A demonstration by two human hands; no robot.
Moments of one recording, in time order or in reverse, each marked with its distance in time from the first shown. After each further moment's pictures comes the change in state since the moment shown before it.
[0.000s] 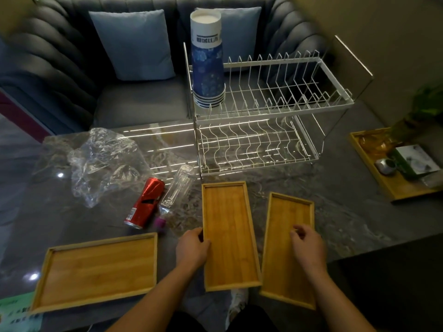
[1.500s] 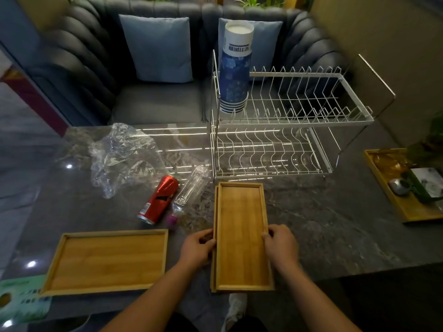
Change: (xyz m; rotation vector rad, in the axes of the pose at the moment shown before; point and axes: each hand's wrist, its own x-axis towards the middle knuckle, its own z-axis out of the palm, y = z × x) left_hand -0.004 -0.012 -0.010 -0.555 -0.115 -0.199; right_hand -0.029 -0.069 0.051 -0.240 -0.078 -0.206
